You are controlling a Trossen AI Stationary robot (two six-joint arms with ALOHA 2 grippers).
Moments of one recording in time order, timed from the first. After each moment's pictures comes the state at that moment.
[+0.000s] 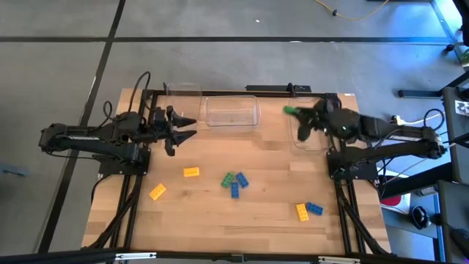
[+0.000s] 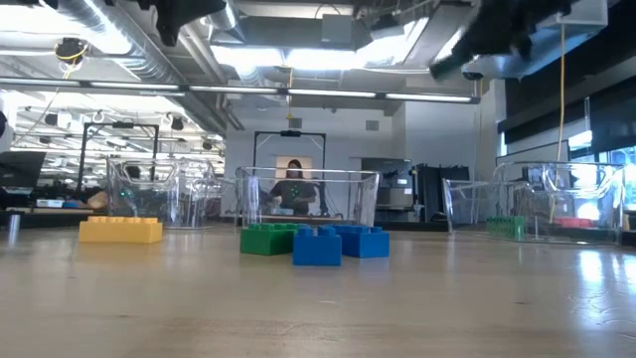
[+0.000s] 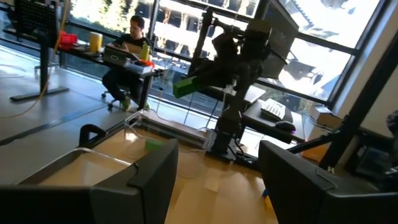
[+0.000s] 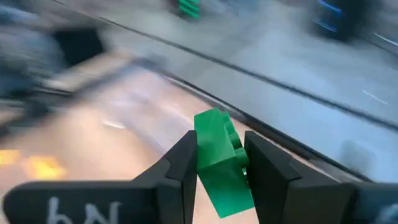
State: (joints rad) left arm 0.05 0.62 0.54 0.20 -0.16 -0.29; right arm -0.11 0.76 0.84 -0.55 0.60 0.42
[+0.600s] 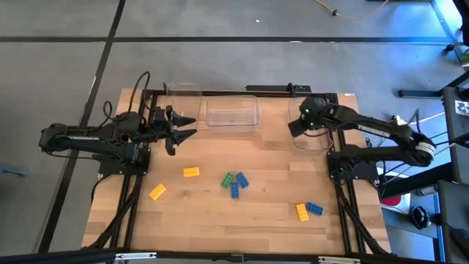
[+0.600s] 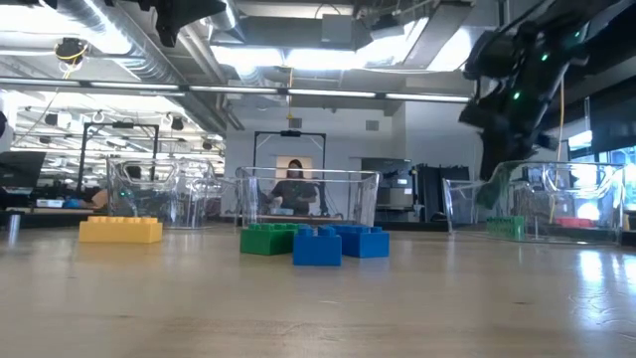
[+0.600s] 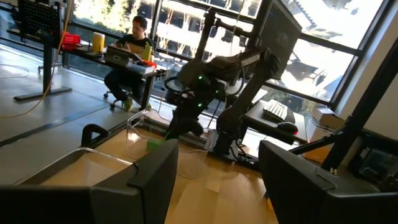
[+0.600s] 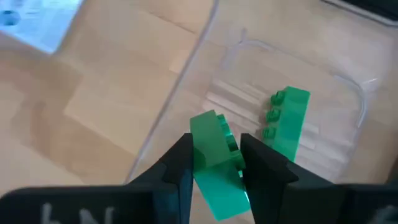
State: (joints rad) left arm 0.05 0.62 0.54 0.20 -0.17 -0.29; right arm -0.60 1.09 0.67 -0.66 0.16 0.48
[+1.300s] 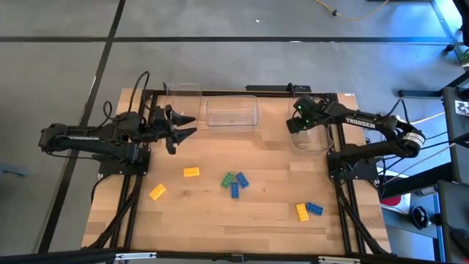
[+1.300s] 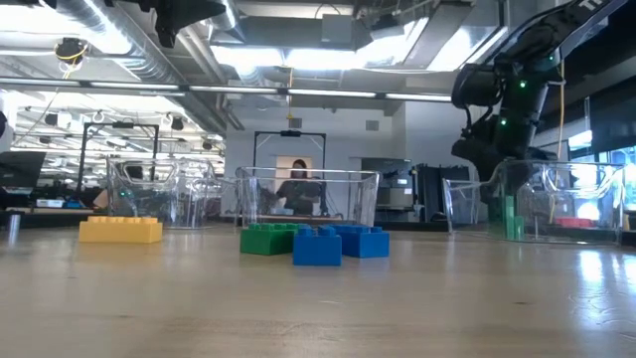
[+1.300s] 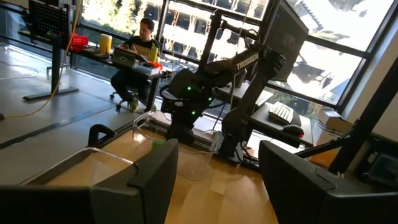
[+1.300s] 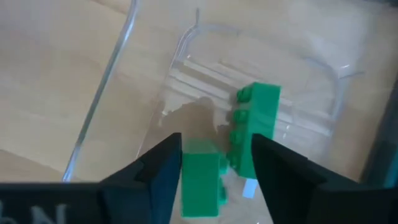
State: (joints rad) left arm 0.05 0.62 0.54 0.20 -0.20 -0.29; right arm -0.67 1.25 0.69 -0.66 0.22 0.49
